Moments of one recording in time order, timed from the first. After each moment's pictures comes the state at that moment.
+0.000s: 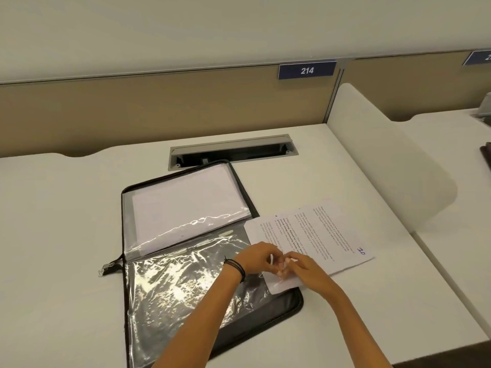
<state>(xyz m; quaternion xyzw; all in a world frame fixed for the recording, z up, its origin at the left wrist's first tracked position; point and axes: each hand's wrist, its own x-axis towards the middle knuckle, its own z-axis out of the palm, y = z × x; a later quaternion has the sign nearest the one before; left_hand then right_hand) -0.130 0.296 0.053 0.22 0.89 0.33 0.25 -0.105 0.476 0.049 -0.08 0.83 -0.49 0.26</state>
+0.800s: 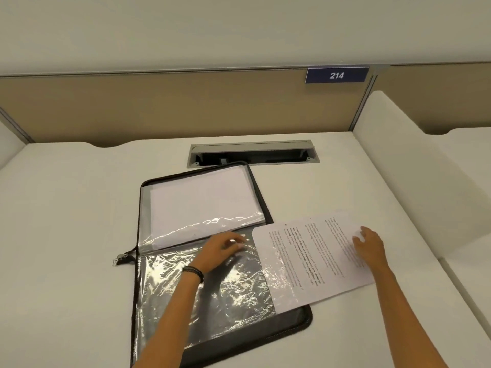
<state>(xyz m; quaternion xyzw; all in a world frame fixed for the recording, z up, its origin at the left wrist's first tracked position) -0.114 0.190 0.045 0.02 0.89 0.45 0.06 -0.221 0.564 0.030 0.13 0.92 -0.37 0.06</state>
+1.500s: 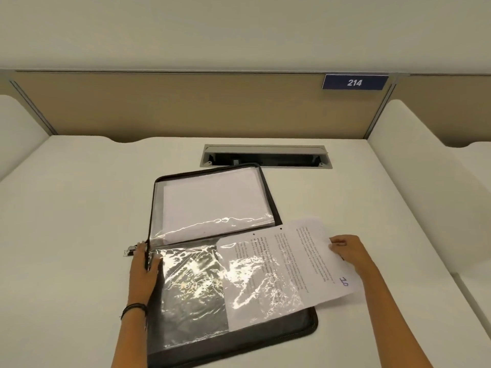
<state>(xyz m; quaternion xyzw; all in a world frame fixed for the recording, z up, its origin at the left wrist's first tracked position) -0.004 0.069 -0.008 -0.33 0.81 0.46 -0.17 -0.220 0.509 0.042 0.11 0.85 -0.48 0.18</state>
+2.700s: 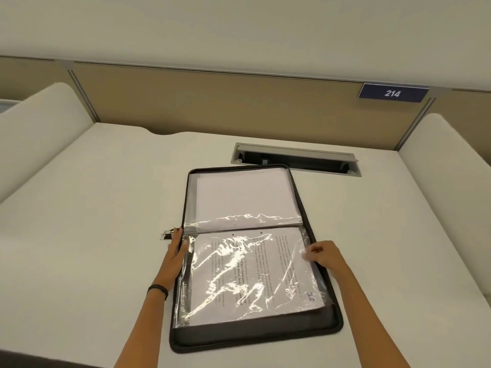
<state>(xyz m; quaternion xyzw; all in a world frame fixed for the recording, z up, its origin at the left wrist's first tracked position) 0.014 0.063 0.007 -0.30 0.73 0.61 -0.09 -0.174 0.405 0.036 -0.03 0.86 -0.45 0.24</state>
